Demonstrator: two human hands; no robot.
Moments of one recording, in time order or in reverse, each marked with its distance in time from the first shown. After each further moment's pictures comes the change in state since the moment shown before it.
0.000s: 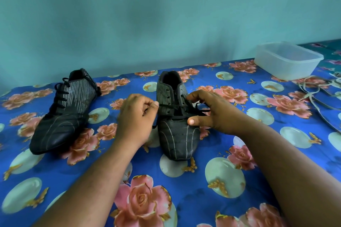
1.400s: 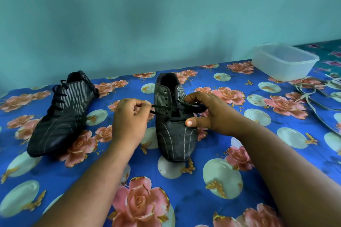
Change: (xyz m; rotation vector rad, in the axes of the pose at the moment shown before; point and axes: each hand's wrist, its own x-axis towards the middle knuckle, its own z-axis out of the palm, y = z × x) left_hand -0.003 0.013 -0.002 -0.249 0.062 -0.205; right_hand 0.001 0.002 0.001 0.024 0.011 -0.041
